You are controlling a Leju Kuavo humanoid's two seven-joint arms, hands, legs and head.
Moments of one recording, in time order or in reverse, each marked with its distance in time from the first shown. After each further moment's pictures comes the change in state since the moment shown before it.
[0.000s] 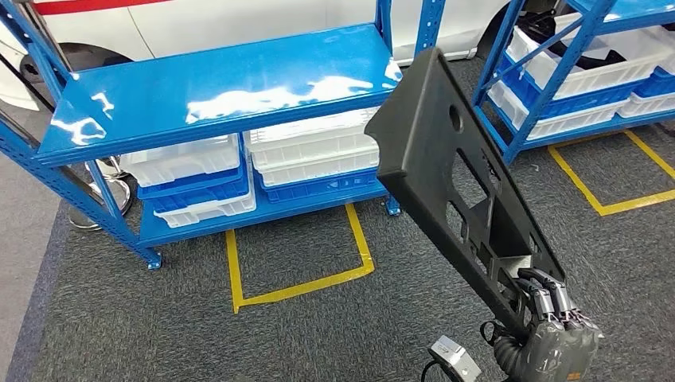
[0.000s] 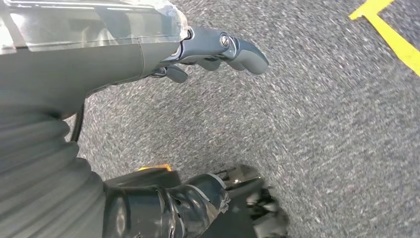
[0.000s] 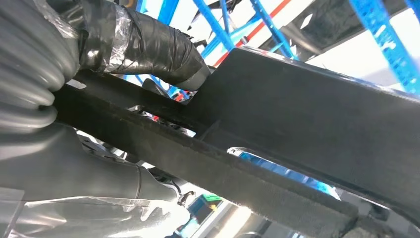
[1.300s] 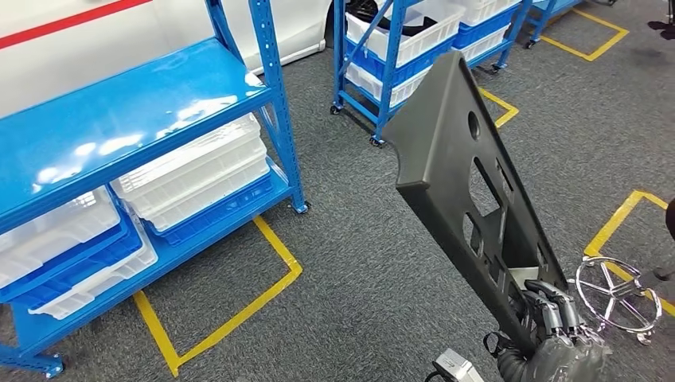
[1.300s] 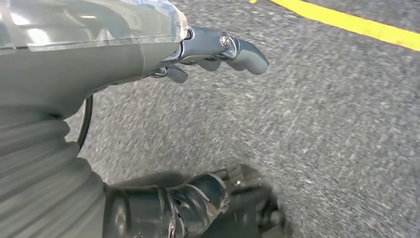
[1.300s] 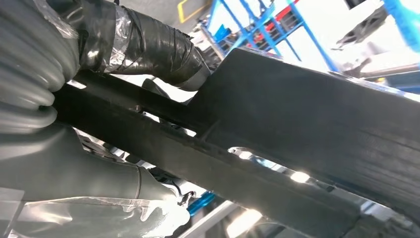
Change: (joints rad) left arm 0.006 0.001 -0.021 0.003 0.011 0.002 0.006; right arm 0.040 0.040 -0.021 -0.019 -0.061 -0.001 -0.058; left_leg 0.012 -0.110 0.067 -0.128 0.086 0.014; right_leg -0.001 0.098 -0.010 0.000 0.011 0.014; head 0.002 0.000
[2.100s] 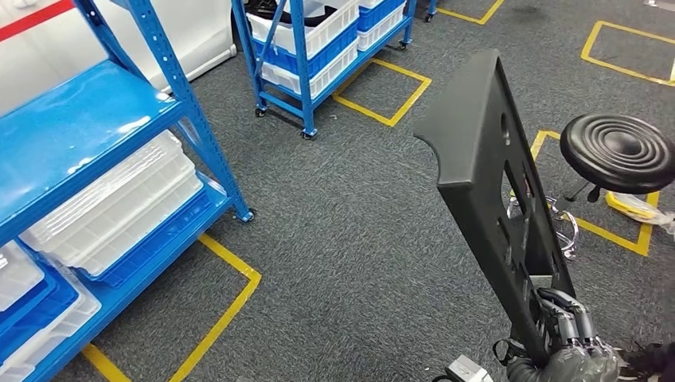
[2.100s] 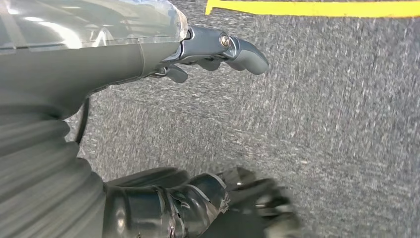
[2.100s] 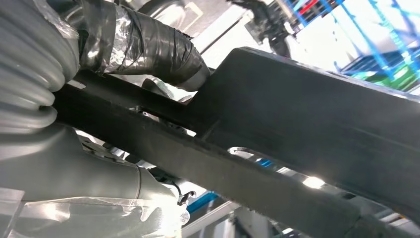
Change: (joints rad) left arm 0.000 -0.002 -0.009 0.000 0.012 0.008 -0.002; right arm 0.034 0.005 -0.020 -0.022 -0.060 -0.001 -0.010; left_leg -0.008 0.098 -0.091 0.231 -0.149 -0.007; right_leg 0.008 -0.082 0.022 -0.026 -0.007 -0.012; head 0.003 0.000
